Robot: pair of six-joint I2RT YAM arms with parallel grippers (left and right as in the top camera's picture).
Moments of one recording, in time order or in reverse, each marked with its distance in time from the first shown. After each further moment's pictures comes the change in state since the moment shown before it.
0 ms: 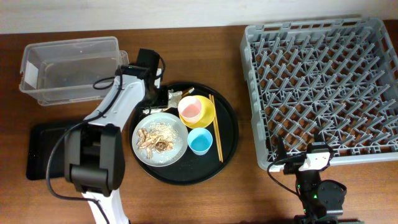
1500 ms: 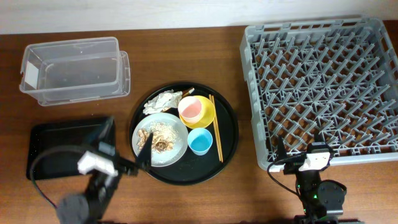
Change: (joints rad) left arm 0.199 -1.661 -1.117 0.947 0.363 0.161; right arm 0.000 0.000 0.000 0.000 0.000 0.000
